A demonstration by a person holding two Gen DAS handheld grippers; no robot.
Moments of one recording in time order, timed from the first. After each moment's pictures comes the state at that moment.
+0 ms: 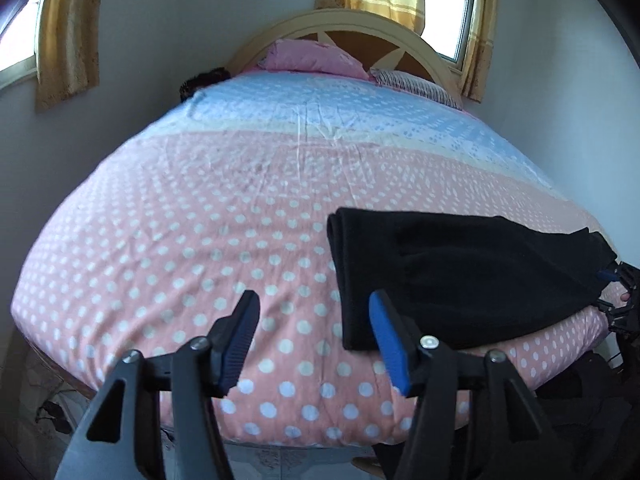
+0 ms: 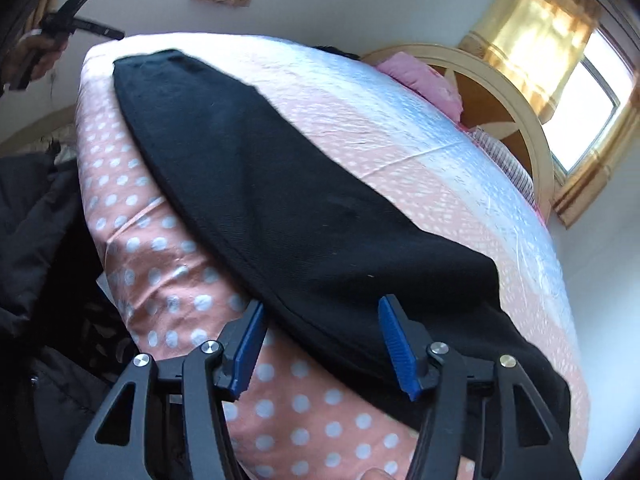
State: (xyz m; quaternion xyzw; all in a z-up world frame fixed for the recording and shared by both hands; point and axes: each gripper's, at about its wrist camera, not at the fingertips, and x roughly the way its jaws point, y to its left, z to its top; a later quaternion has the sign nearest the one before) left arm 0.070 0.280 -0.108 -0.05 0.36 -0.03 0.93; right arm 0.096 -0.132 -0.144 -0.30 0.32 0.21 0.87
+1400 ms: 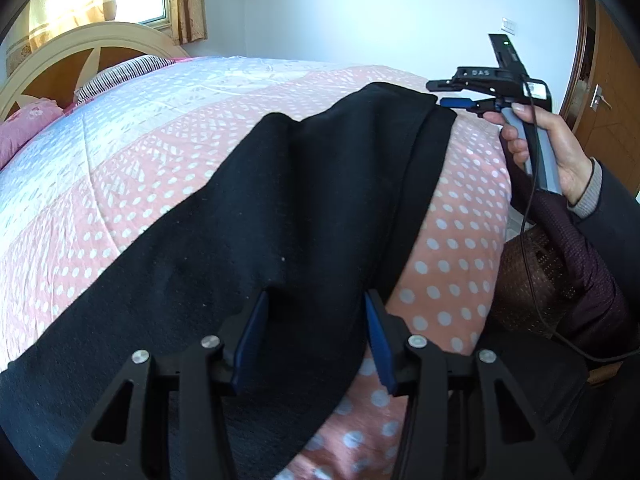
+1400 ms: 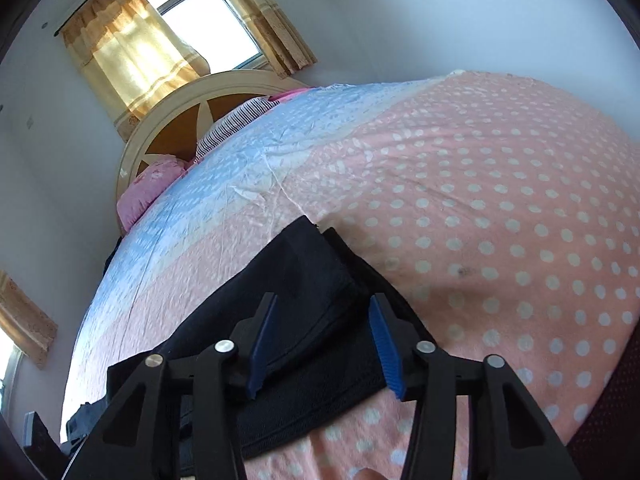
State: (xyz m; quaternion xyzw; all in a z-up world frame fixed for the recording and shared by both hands) left arm 0.121 -0.159 -0.136 0.16 0.37 -0.42 0.81; right arm 0.125 -0.490 -0.135 0.29 0.30 -0.10 0.90
